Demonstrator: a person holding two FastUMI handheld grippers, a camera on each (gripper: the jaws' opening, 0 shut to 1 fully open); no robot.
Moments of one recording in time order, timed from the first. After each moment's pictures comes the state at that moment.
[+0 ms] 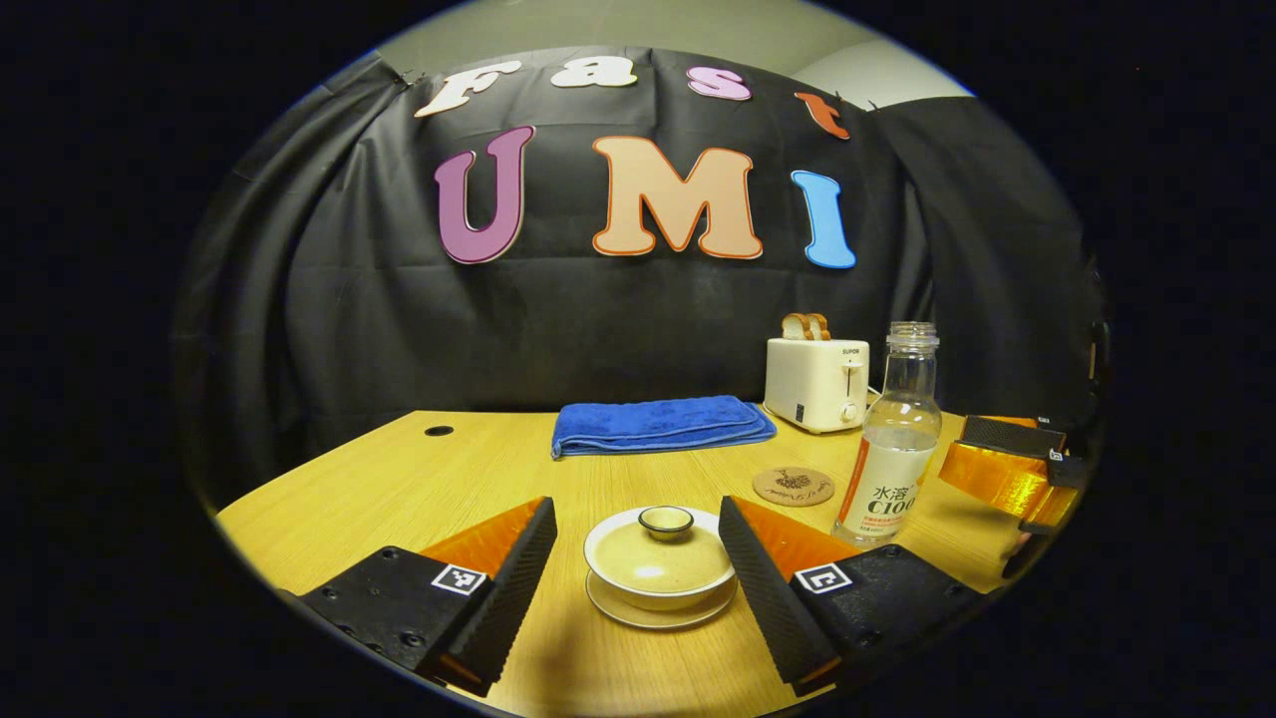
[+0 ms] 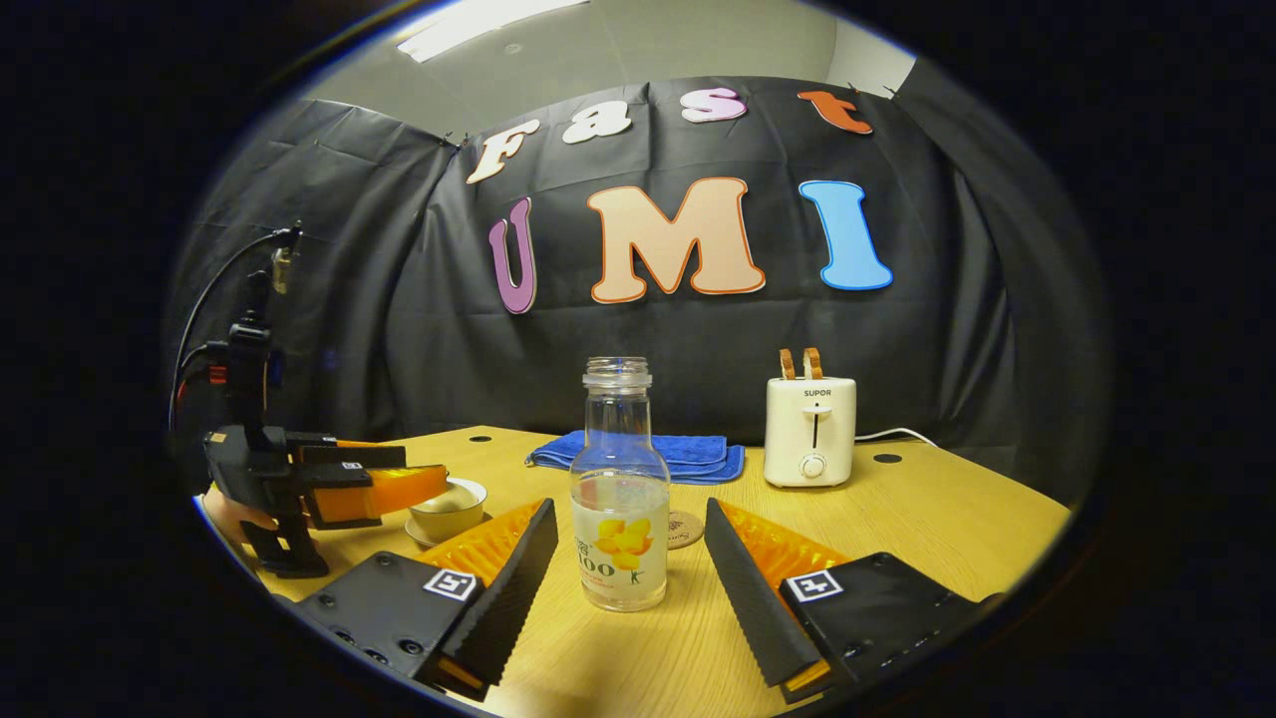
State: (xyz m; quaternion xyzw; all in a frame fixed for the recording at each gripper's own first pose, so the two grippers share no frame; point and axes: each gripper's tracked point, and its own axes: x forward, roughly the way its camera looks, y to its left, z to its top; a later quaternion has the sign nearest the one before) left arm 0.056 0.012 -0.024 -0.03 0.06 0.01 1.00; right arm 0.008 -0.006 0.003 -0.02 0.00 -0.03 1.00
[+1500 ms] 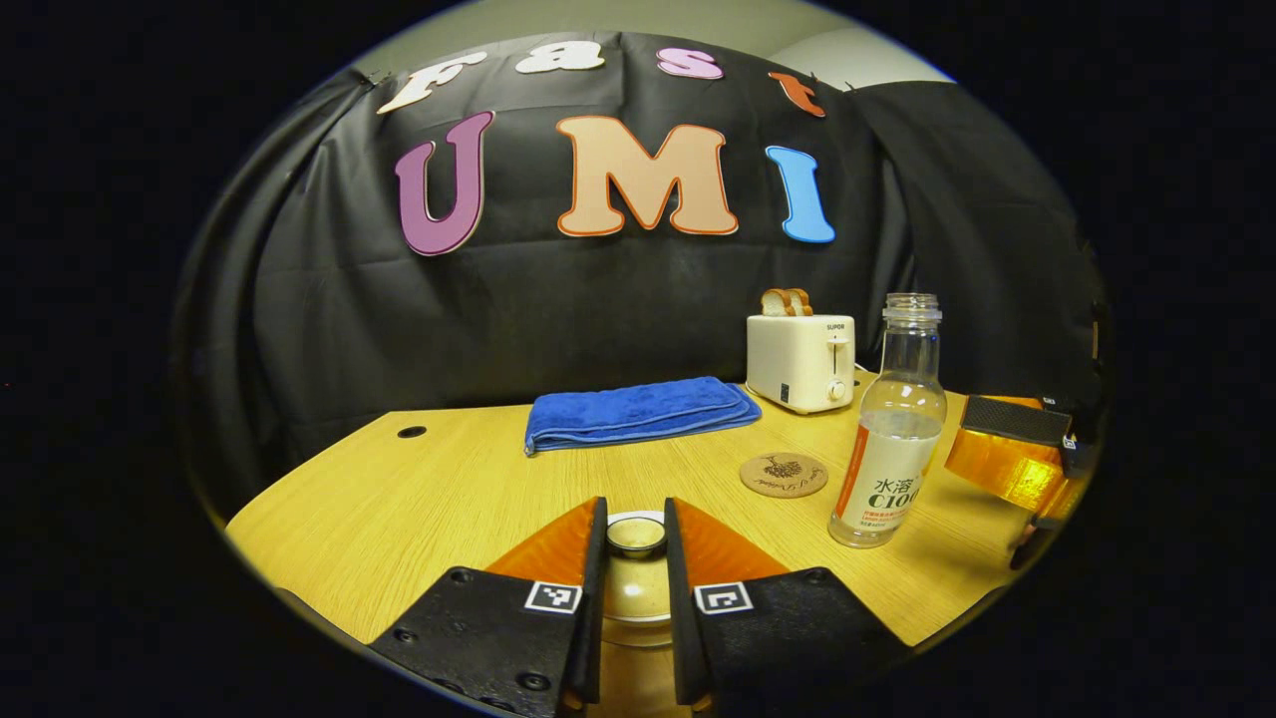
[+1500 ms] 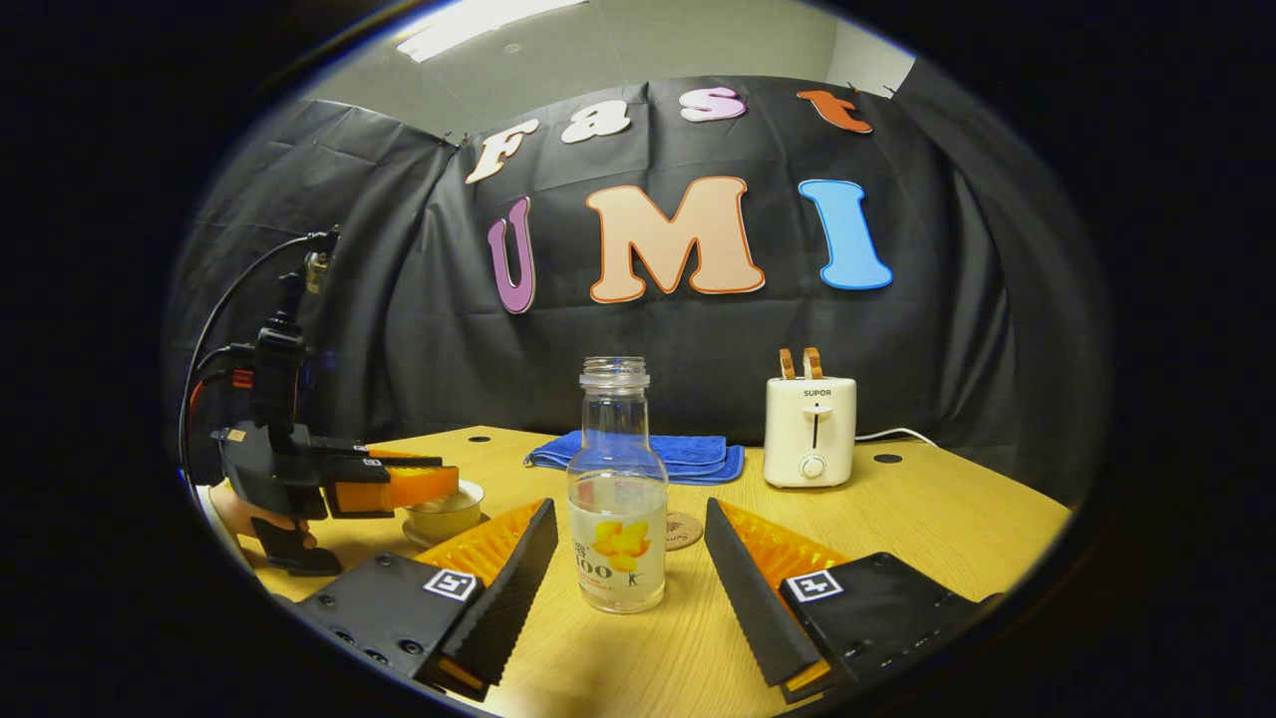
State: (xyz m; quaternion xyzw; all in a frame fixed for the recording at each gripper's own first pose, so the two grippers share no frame) left arm 0.076 -0.002 -0.034 -0.01 0.09 -0.02 1.00; right arm 0.010 -0.007 0.004 -0.02 0.00 -0.03 1.00
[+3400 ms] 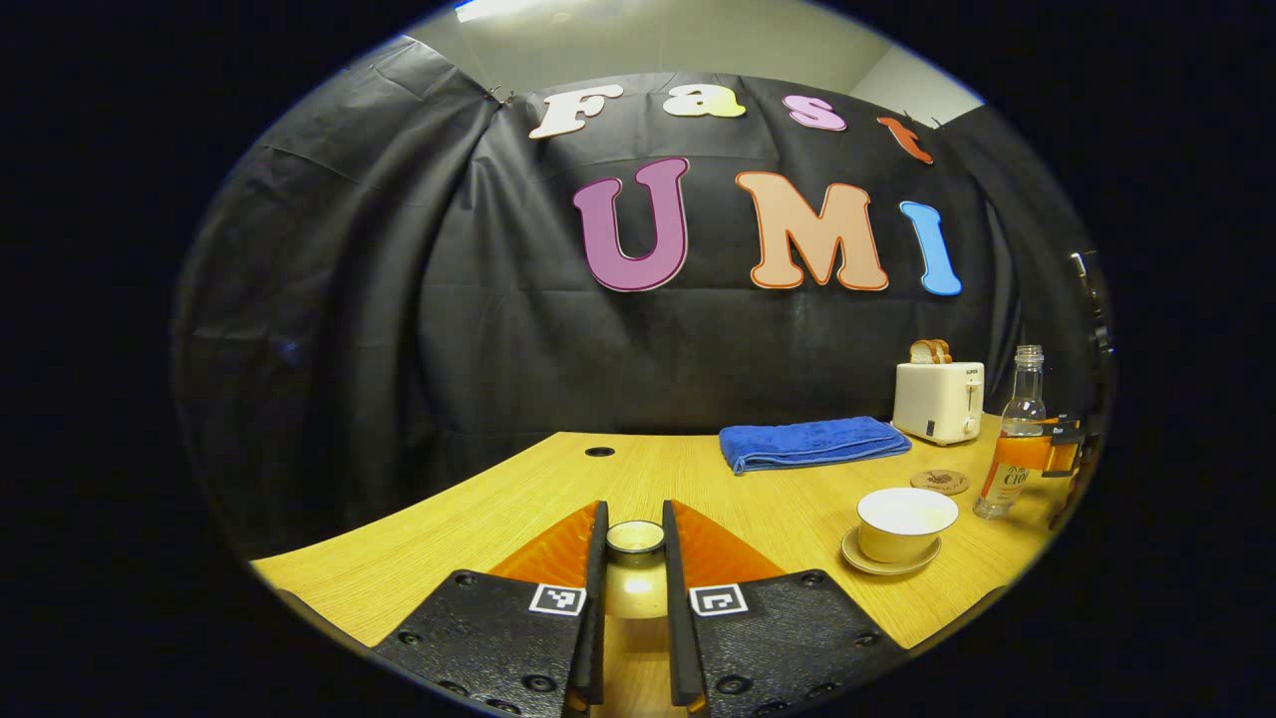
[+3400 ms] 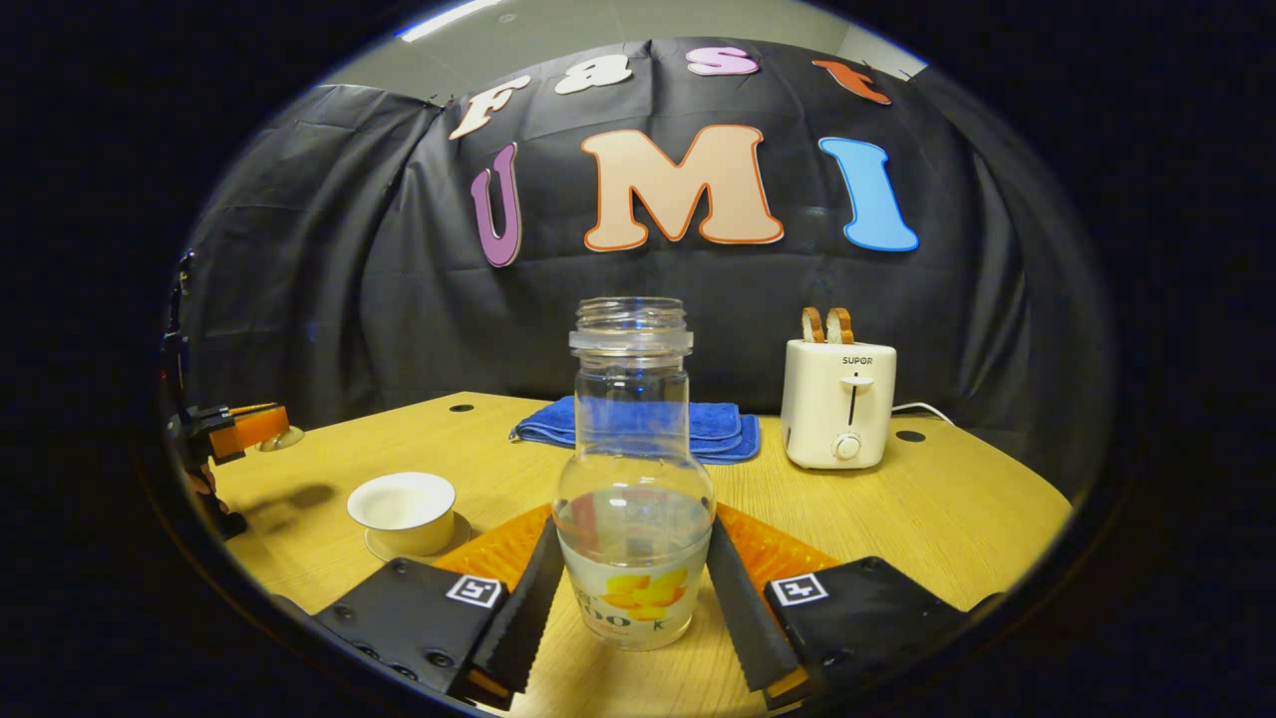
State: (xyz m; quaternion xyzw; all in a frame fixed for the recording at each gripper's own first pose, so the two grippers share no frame) left arm -0.006 0.188 -0.024 -0.03 0.01 0.15 0.99; right arm 0.078 0.005 -0.020 -0.03 0.07 -0.05 1.00
